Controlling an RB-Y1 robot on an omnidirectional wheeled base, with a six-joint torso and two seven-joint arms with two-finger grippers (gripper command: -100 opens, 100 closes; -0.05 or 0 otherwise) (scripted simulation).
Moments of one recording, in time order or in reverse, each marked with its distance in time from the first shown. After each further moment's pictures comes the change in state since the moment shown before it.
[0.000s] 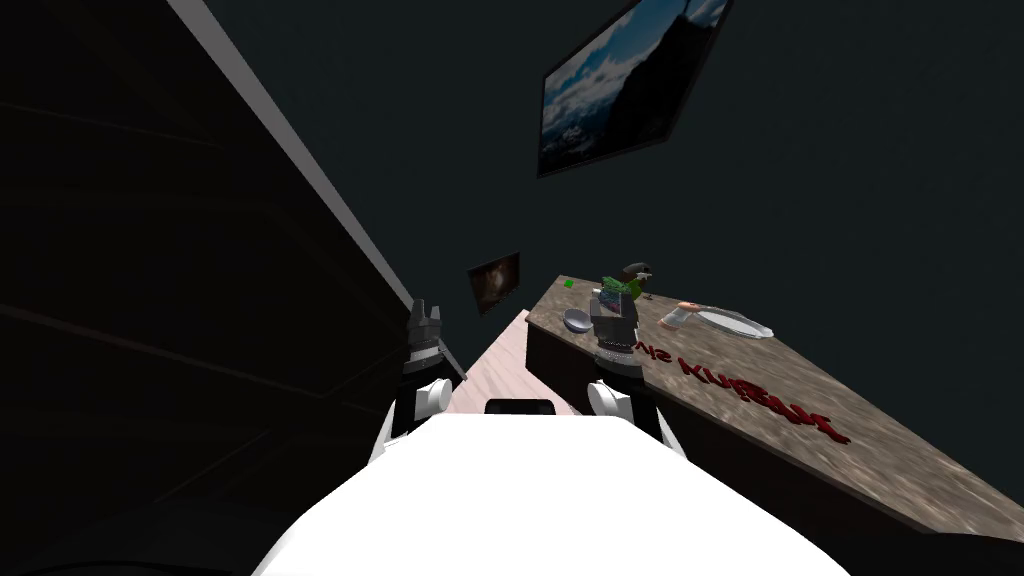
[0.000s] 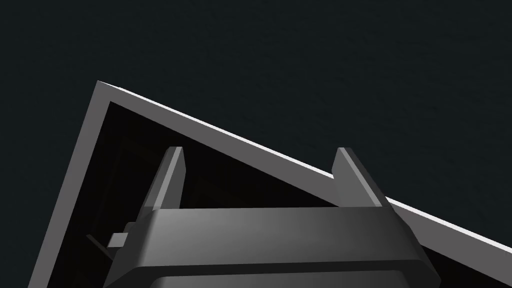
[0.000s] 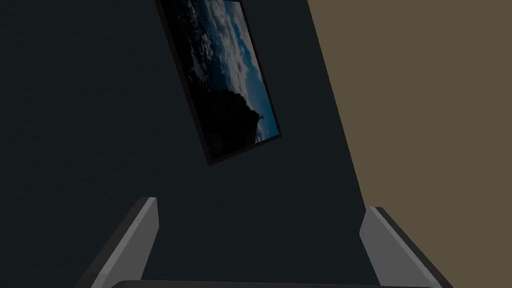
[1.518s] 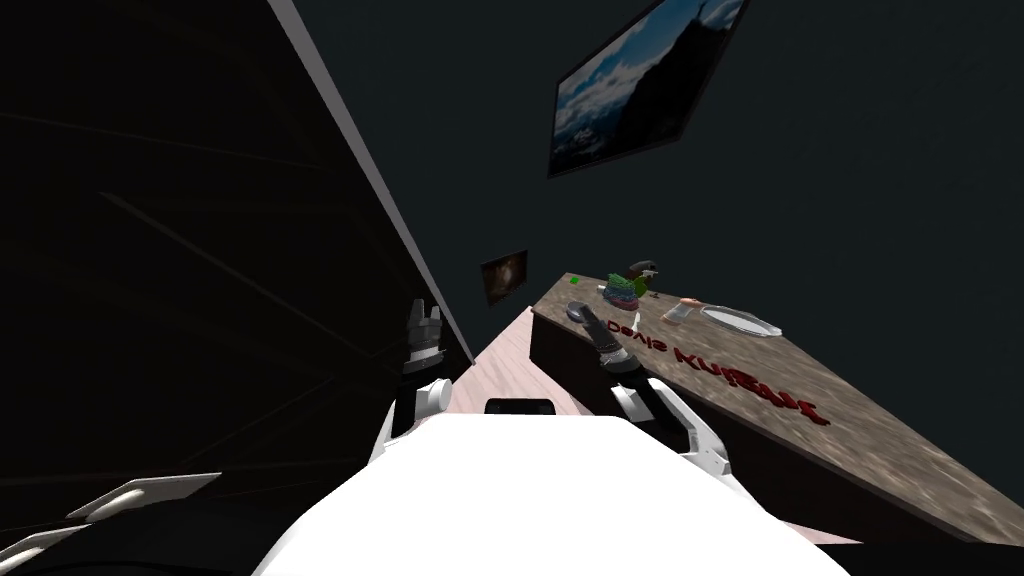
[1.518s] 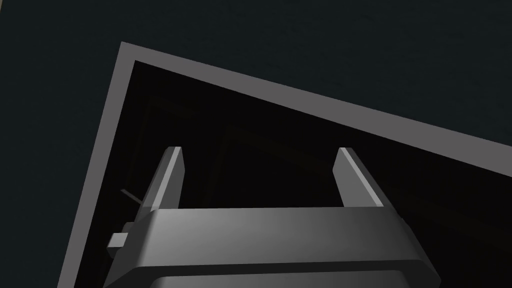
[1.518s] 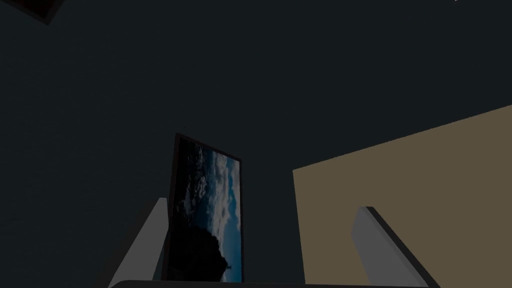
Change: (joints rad) left arm 0.000 0.000 0.000 0.000 0.000 0.000 0.000; right arm -0.075 -0.440 -0.014 0.210 0.166 -0.027 0.031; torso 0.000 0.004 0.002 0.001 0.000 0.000
